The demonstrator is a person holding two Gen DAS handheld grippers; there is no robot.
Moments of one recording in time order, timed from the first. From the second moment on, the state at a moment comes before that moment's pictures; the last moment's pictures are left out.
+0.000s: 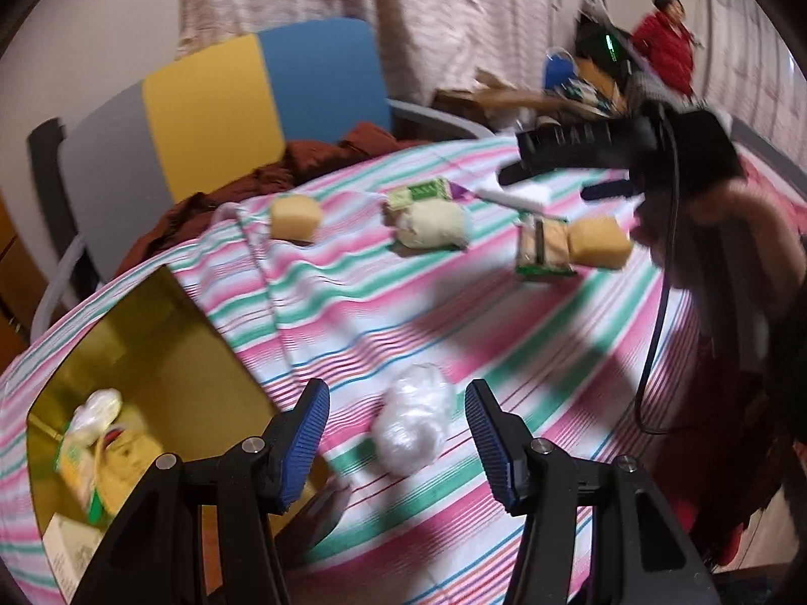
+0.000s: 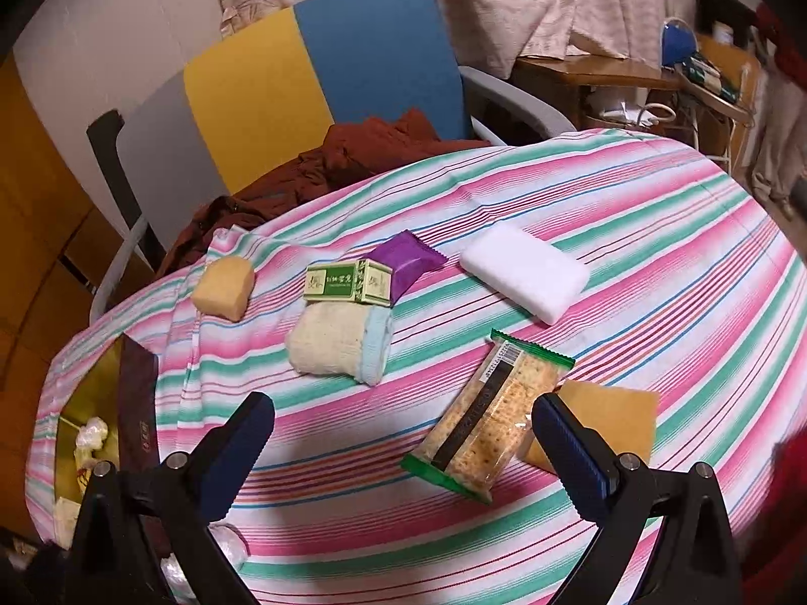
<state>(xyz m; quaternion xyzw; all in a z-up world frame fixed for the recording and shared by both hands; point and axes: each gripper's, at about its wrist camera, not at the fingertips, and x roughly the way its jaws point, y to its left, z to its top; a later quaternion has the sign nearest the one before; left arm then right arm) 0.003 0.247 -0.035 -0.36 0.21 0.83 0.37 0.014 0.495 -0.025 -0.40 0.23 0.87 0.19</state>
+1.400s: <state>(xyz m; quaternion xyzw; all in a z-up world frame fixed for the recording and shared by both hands) -0.001 0.280 -0.103 -0.39 0.20 0.80 0.41 0.044 0.586 -0.093 -0.48 0.36 0.72 0.34</state>
